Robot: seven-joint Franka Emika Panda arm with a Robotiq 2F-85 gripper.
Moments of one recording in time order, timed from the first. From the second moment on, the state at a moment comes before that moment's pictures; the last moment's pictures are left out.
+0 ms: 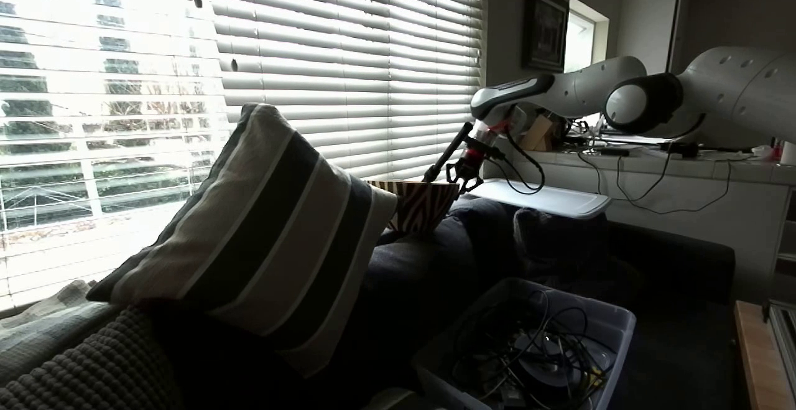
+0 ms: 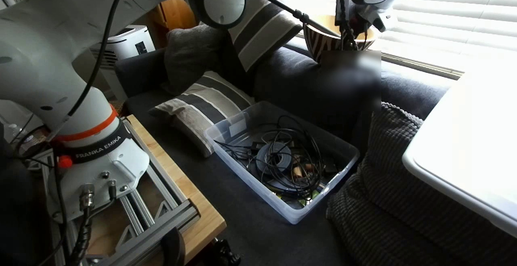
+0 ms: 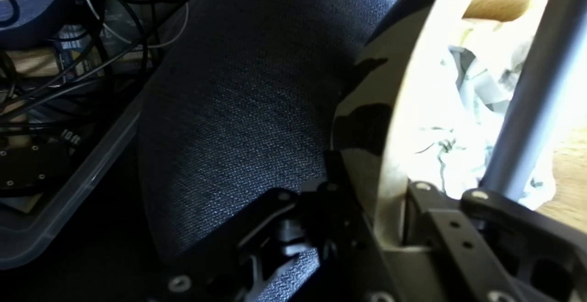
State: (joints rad) arm -0.42 1.14 0.13 -0.68 0.46 1.76 0.43
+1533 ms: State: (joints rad) arm -0.63 1.07 0.14 -0.71 0.24 1.49 -0.10
